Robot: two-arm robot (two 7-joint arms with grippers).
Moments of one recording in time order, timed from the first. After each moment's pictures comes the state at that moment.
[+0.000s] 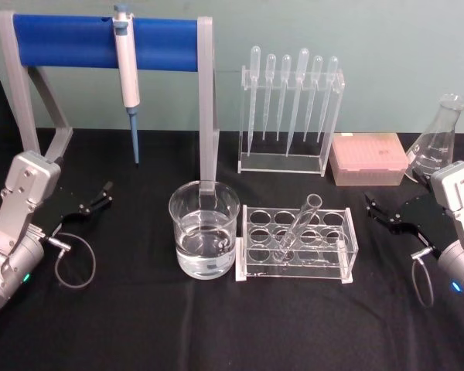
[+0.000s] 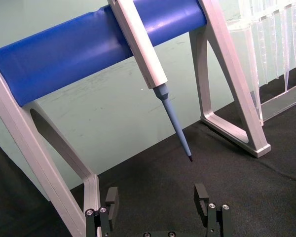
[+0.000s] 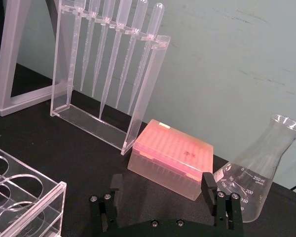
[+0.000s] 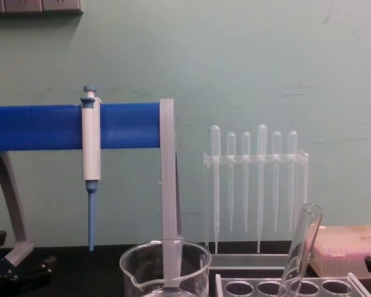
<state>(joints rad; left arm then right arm) -0.20 0.60 0.45 -1.41 -0.25 -0.12 0.03 0.20 0.60 -0.45 -1.41 0.25 -0.12 -0.03</state>
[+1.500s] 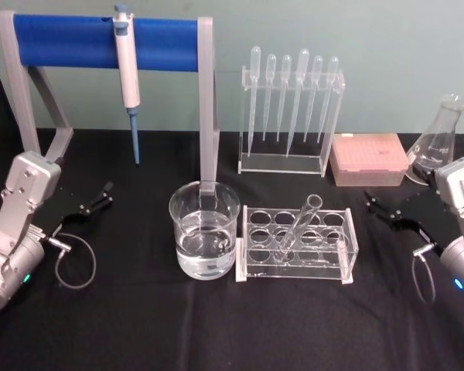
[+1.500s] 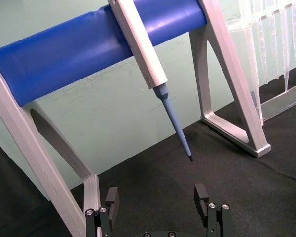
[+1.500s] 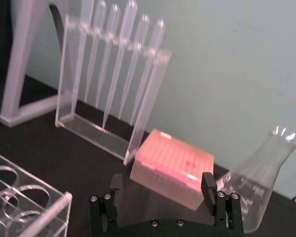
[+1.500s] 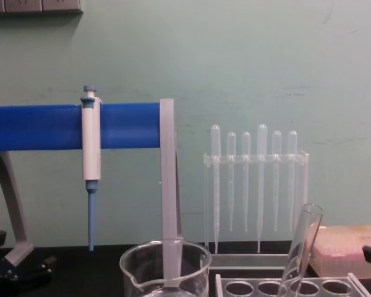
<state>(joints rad) -0.20 0.60 0.45 -1.41 -0.25 -0.12 0.03 0.19 0.61 -0.44 -1.44 0.26 -0.13 -0.01</state>
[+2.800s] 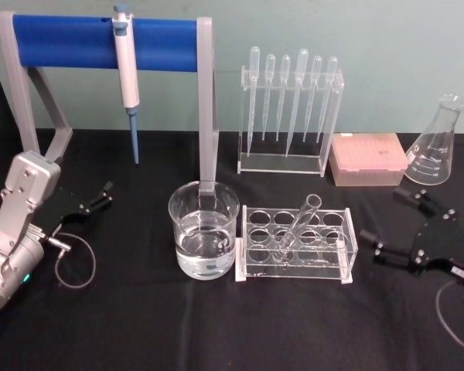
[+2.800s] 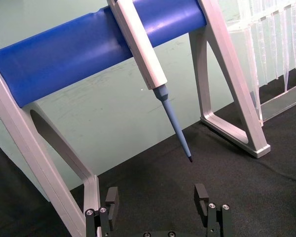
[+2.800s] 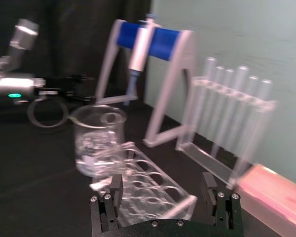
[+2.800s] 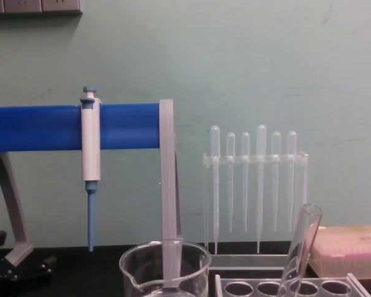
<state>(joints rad) -0.20 0.60 0.45 -1.41 -0.25 -0.12 0.03 -0.04 0.83 -0.24 -1.71 0.57 -0.18 0.53</state>
